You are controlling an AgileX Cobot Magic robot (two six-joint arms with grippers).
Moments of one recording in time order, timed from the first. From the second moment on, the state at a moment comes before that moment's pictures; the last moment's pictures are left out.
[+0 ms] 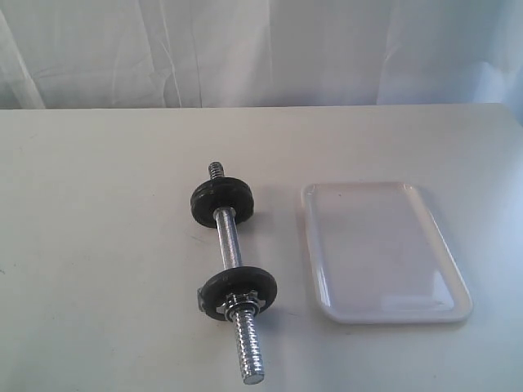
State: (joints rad) left arm 0.02 0.00 0.02 -0.13 0.40 0.11; right arm 0.23 0.01 0.00 0.08 0.16 -0.57
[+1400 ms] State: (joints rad) left arm 0.02 0.00 0.02 -0.13 0.40 0.11; right arm 0.23 0.01 0.00 0.10 0.35 0.07
